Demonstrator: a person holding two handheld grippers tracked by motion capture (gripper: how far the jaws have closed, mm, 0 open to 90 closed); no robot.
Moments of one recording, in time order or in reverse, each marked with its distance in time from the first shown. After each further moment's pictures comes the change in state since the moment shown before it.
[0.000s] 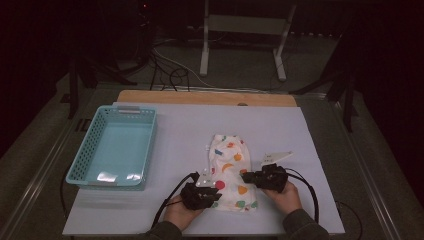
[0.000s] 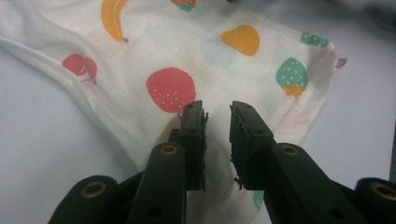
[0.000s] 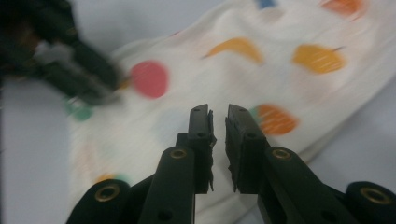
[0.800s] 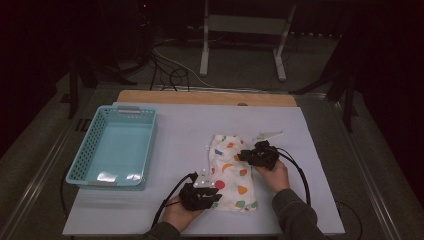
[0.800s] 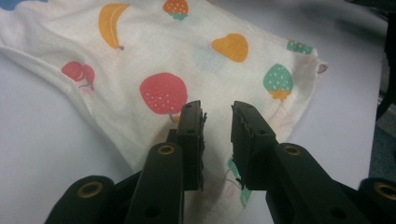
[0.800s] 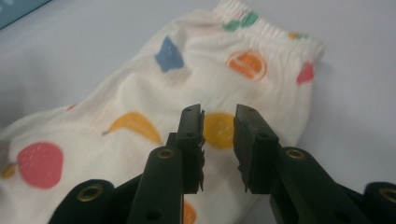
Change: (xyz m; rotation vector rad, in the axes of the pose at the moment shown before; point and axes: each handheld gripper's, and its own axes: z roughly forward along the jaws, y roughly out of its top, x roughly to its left) left arm -0.001 0.000 -0.008 -0.025 -0.021 0.002; right arm -0.050 0.042 0.027 -0.015 -0.144 0.082
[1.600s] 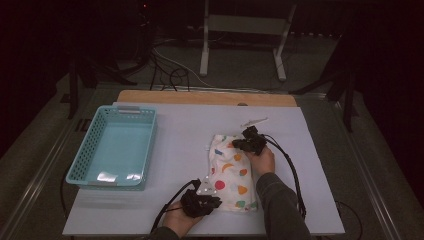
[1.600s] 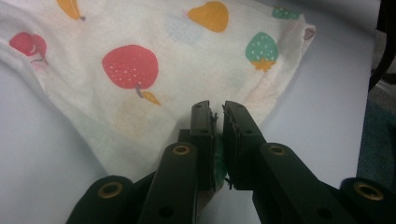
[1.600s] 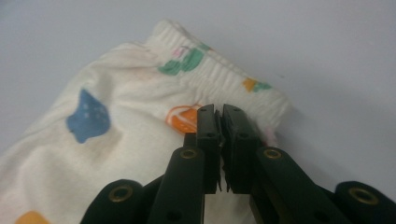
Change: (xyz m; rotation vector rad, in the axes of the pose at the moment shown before) left arm -0.011 -0.011 0.007 0.049 -0.029 0.039; right arm -0.026 0.036 0.048 0.075 -0.112 0.051
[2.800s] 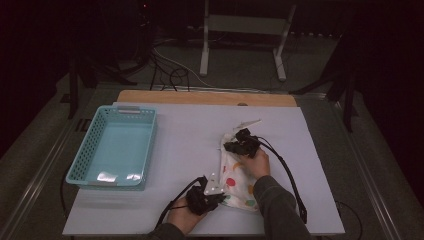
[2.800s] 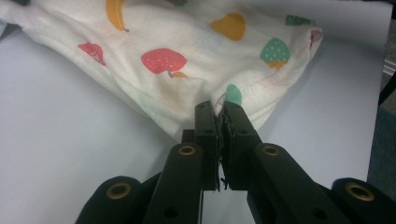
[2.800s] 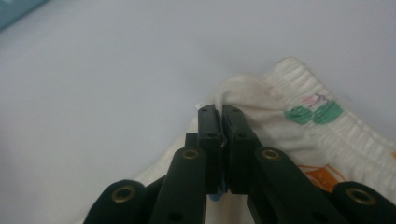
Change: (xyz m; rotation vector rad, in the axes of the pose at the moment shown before) left arm -0.009 0.020 -0.005 -0.017 0.083 0.072; right arm 0.034 0.011 -0.002 -0.015 0.091 -0.058
